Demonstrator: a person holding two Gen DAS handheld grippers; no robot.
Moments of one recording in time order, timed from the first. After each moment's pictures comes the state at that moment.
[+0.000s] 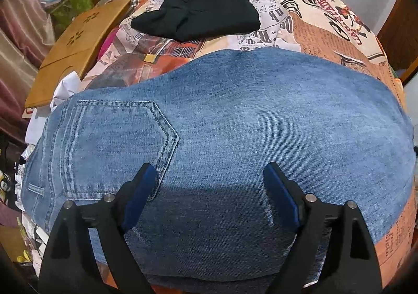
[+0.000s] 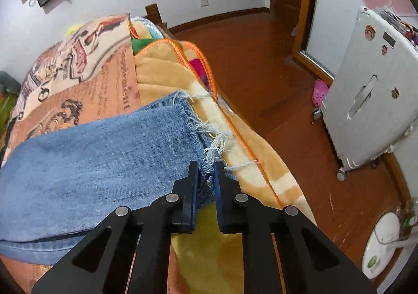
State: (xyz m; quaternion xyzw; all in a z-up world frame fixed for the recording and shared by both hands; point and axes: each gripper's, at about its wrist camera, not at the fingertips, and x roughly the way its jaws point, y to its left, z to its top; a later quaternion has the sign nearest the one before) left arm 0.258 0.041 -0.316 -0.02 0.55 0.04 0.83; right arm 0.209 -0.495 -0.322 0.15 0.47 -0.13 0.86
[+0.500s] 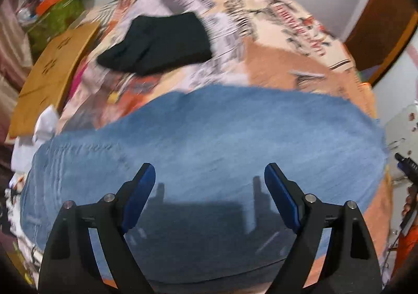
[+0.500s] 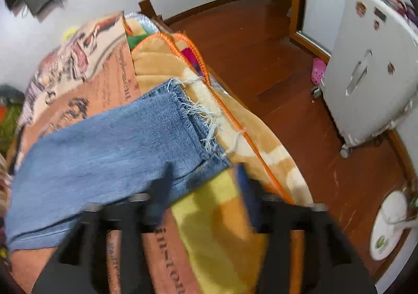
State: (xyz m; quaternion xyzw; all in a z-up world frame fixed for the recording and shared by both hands) left arm 0.282 -0.003 -0.269 -0.02 0.52 -0.05 0.85; right arm 0.165 -0.512 -0.297 0.23 0.47 -0.12 0.84
